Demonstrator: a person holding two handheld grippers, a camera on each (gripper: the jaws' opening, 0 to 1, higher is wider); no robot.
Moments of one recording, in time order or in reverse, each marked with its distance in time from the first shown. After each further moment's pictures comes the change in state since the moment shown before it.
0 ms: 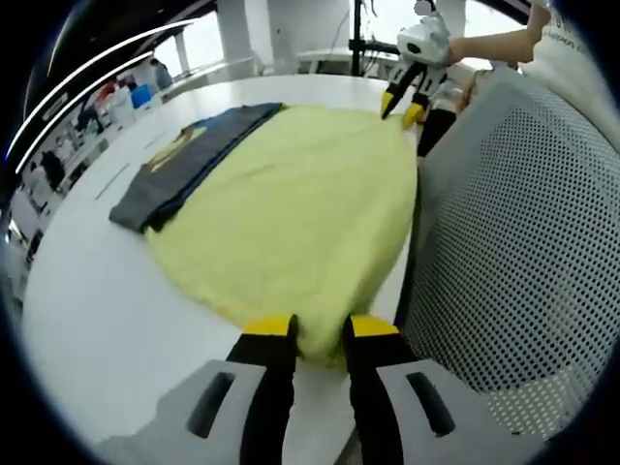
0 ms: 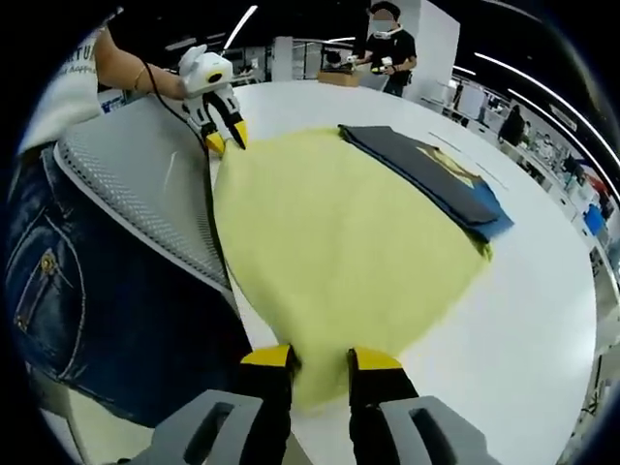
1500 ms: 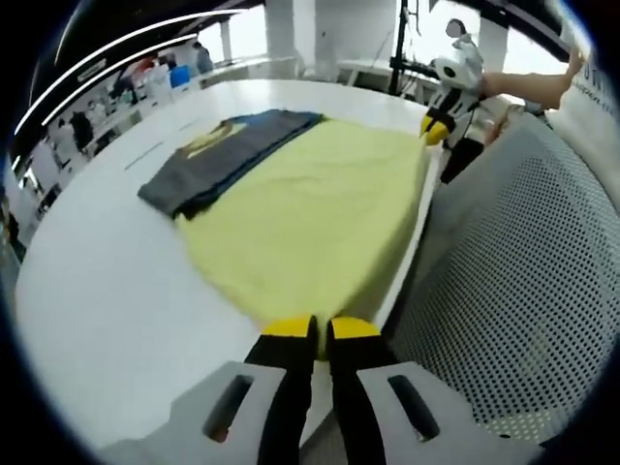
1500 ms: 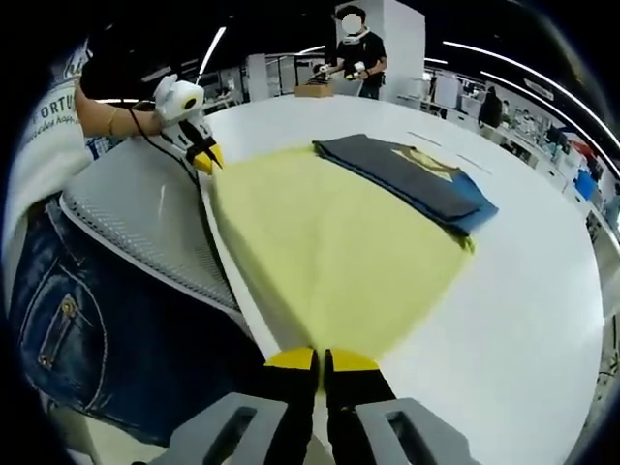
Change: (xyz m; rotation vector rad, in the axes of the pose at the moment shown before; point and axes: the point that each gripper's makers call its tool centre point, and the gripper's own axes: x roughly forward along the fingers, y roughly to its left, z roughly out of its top) left arm -0.021 -0.003 0.009 -0.206 -0.042 0.063; right arm -0.016 0.003 0.010 0.149 -0.060 0.002
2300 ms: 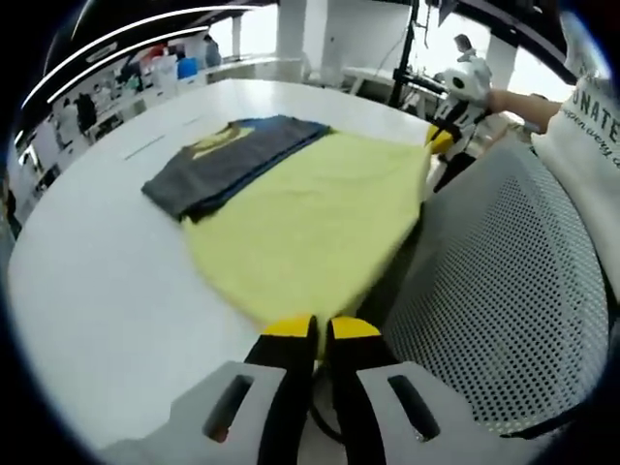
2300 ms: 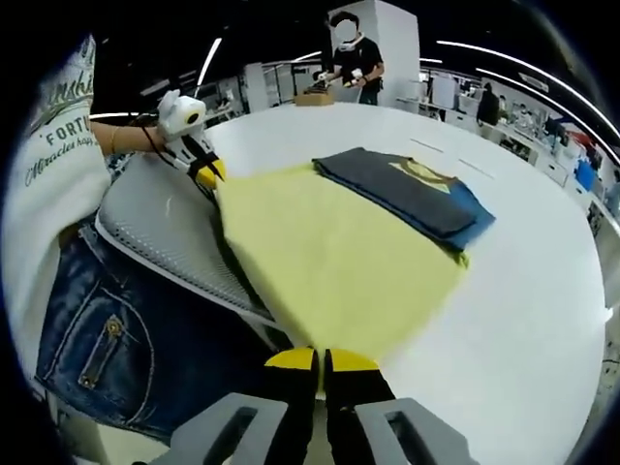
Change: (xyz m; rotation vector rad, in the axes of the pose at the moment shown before) left arm -0.020 -0.017 0.000 -0.063 -0.008 -0.027; right arm -0.026 0.026 0.012 0.040 -0.019 0.047
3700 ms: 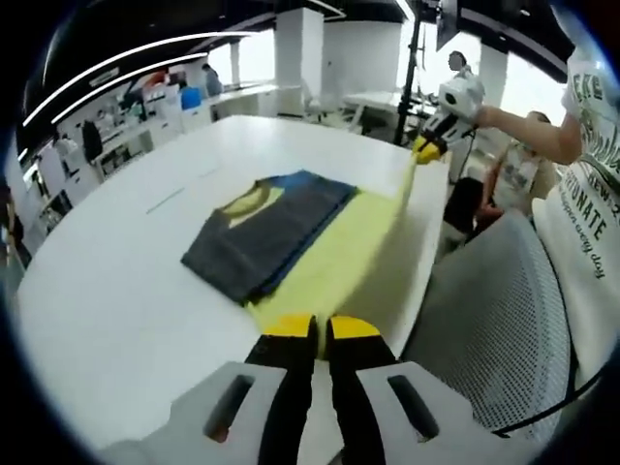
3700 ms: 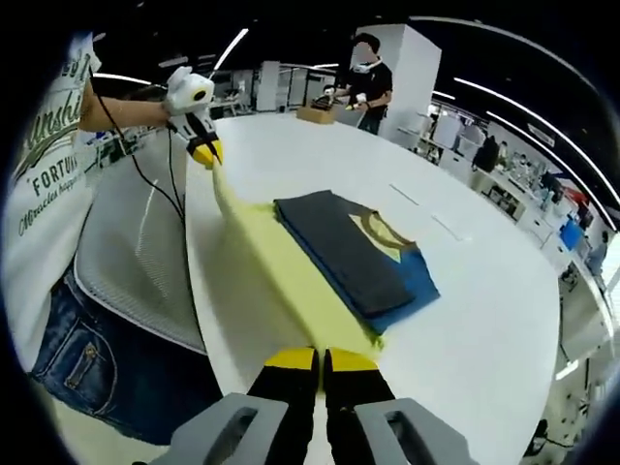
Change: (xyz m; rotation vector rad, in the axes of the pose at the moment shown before) left arm -0.035 0.048 0.093 0.054 -0.122 0.043; right arm -0.025 -0.069 0.084 -0.193 -0.059 -0.150
